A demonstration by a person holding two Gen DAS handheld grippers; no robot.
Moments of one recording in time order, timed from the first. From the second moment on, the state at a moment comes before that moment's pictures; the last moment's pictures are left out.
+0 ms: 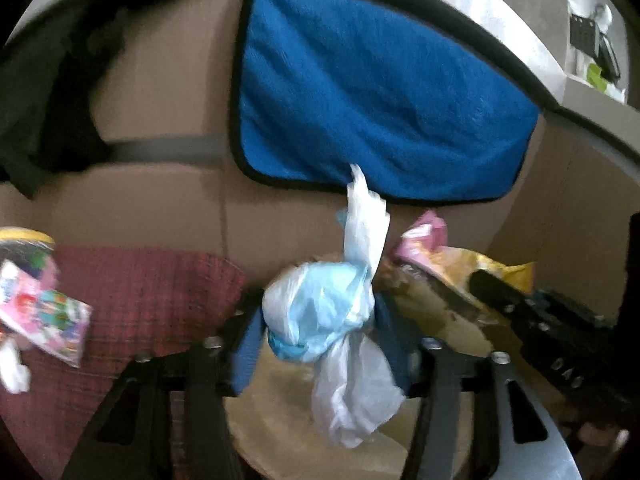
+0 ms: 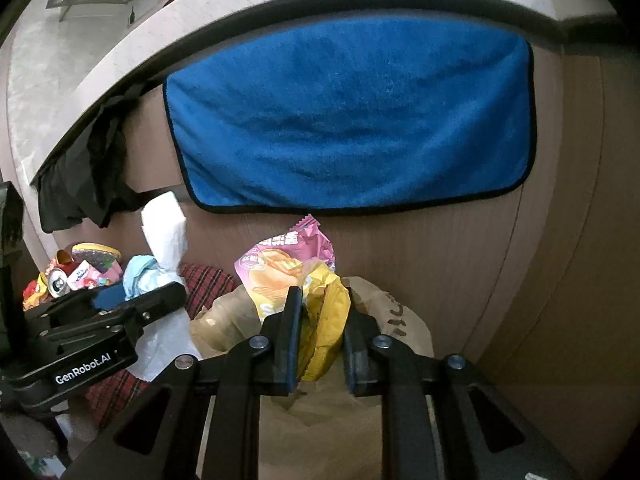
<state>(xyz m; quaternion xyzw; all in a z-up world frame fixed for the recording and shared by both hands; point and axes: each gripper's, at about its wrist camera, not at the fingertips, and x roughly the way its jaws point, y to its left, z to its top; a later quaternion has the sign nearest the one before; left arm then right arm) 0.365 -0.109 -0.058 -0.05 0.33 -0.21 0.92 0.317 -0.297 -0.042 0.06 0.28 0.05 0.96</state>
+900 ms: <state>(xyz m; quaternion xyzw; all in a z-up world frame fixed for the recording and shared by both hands) 0.279 0.105 -0.003 -0.10 0.25 -0.06 0.96 0.285 -0.213 -0.007 0.03 0.25 0.11 0.96</state>
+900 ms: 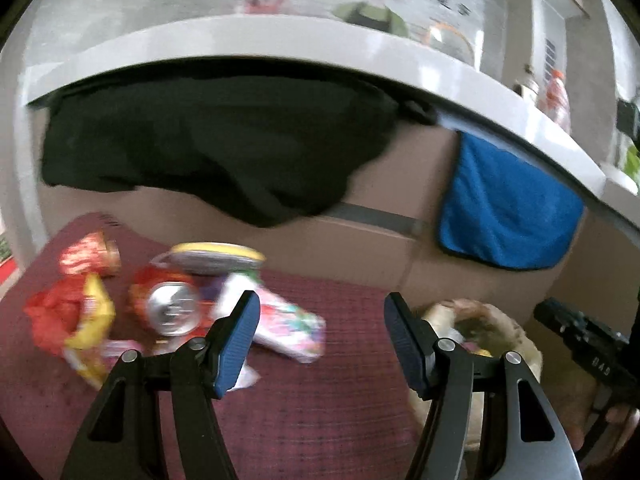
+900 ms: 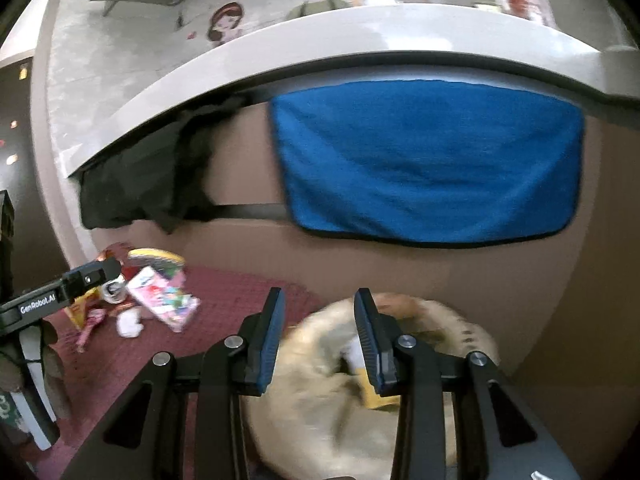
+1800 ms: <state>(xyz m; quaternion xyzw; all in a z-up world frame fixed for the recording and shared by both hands) 0.291 0.270 -0.095 -0.15 0.35 0.08 0.92 0.305 -0.047 -0.049 -0.05 0.32 0.24 0.92</state>
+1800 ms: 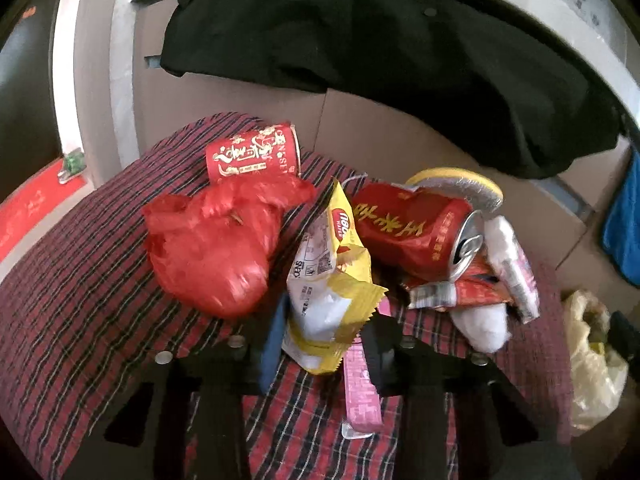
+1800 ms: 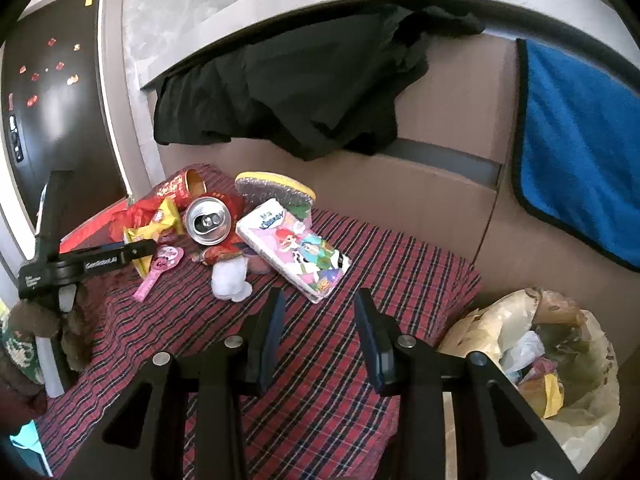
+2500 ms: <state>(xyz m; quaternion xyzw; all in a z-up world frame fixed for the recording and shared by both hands) 0.175 0.334 -0.053 -0.18 0.25 0.10 0.94 0.307 0.104 -0.058 -0.04 0.37 0.35 0.86</state>
